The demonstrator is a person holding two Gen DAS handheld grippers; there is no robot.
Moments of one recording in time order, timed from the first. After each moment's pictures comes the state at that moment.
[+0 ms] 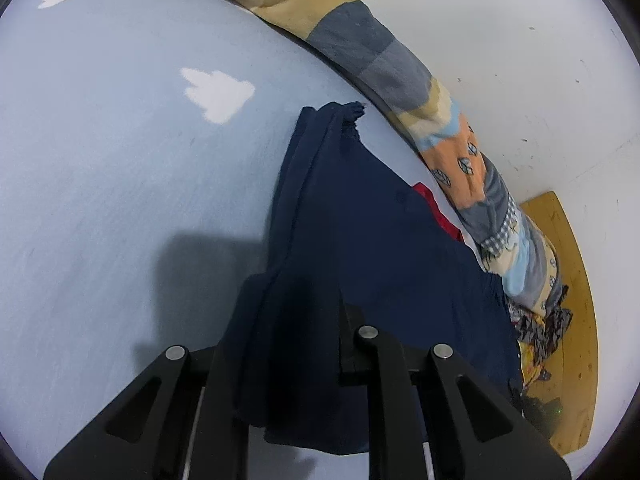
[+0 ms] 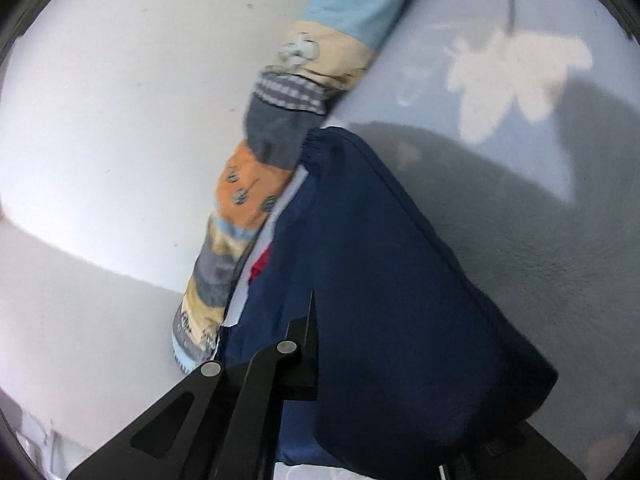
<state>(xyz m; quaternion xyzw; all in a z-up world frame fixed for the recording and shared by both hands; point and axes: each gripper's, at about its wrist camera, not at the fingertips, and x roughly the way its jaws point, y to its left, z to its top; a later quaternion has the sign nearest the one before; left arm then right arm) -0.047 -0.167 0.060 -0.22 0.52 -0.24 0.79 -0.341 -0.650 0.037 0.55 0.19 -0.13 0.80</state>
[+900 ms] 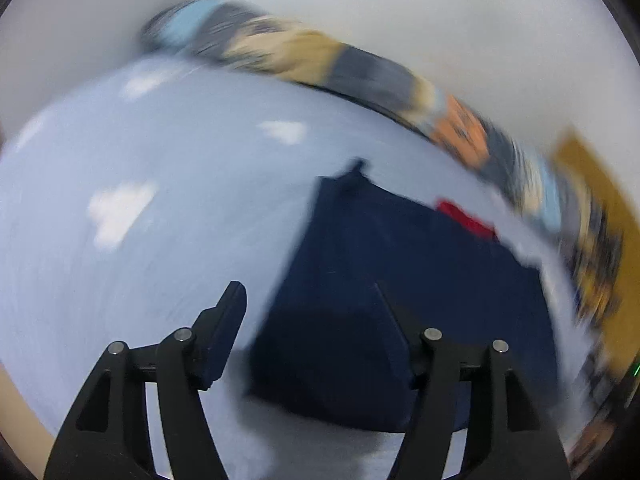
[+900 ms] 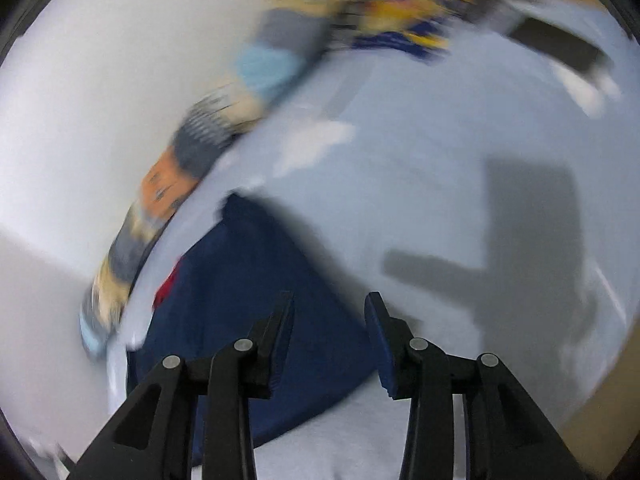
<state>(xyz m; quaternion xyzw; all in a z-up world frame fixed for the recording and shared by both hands) -0.198 -0.128 0.142 -0.02 0.44 -0.18 0.88 -0.512 -0.586 0.111 0.43 0.29 -0.27 0.81</state>
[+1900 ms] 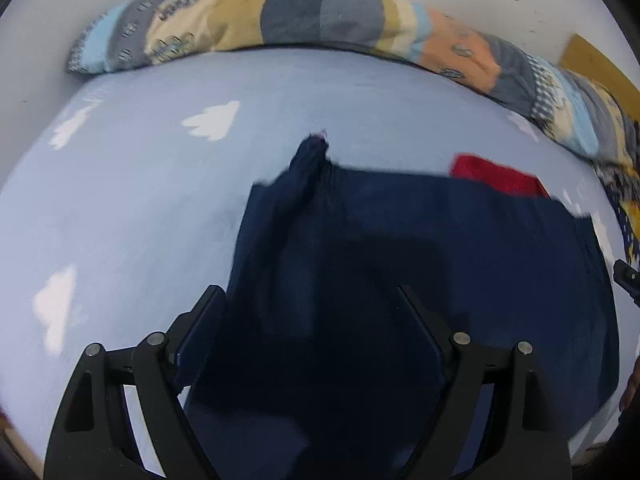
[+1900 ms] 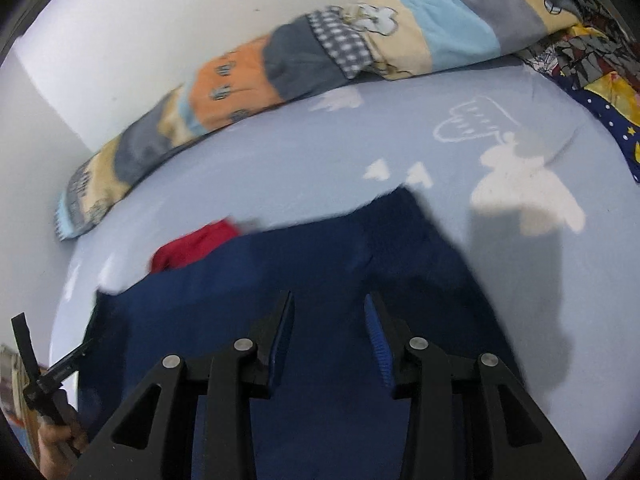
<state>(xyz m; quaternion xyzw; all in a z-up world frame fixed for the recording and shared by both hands) -0.145 -0.205 0.098 0.09 0.49 -0.19 0.85 -0.319 -0.579 0.111 0.28 0.42 -0.18 0.85</state>
